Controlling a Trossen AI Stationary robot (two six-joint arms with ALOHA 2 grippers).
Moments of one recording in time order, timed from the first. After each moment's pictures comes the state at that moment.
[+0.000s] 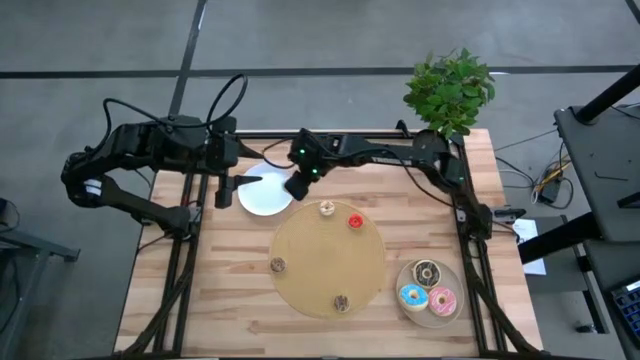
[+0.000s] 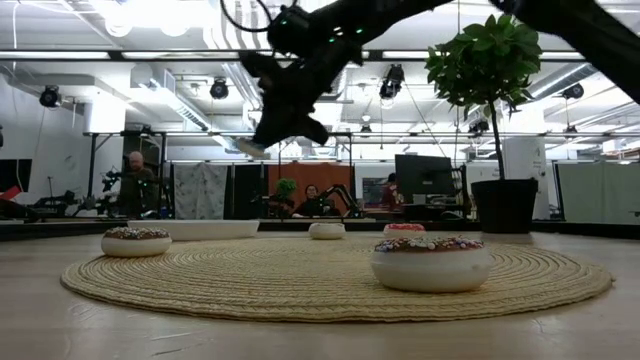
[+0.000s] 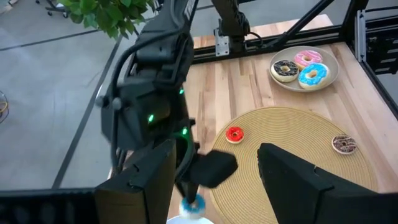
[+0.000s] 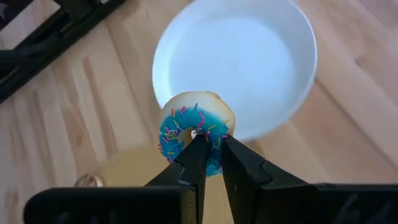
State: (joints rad) left arm 0.03 1.12 1.68 -1.05 -0.13 0.18; right arm -0.26 2.20 1.99 -0.68 -0.20 0.41
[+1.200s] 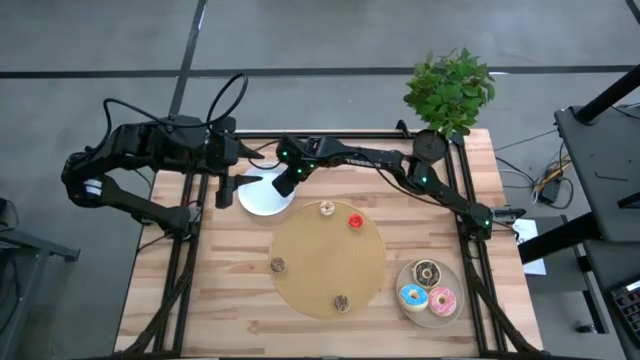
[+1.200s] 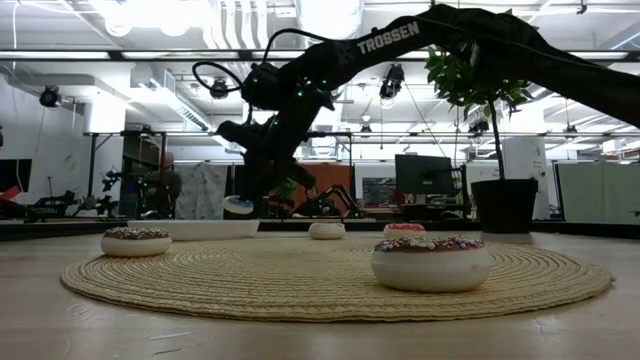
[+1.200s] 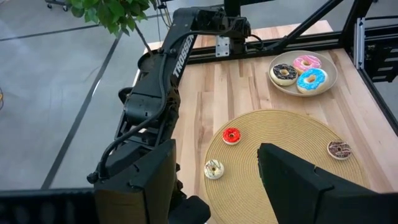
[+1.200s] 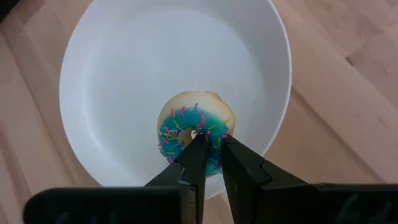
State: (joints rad) left arm 0.03 1.12 1.68 -1.05 -0.13 0.13; right arm -0.30 2.54 2.33 -0.80 -0.13 0.46
